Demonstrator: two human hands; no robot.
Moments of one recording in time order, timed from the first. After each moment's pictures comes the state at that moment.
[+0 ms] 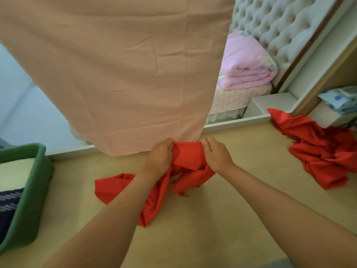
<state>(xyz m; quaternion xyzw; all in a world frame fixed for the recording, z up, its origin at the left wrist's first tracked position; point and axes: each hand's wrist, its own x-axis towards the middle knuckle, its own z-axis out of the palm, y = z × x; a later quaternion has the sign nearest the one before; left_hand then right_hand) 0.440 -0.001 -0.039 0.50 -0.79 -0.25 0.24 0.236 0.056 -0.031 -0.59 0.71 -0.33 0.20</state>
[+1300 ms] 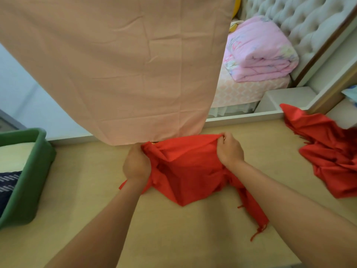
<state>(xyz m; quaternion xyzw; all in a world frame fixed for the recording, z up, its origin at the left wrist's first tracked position) 0.459 0.027 -0.075 0.76 -0.57 -0.17 0.27 0.178 0.037 -0.063 -0.48 0.80 -0.28 0.22</state>
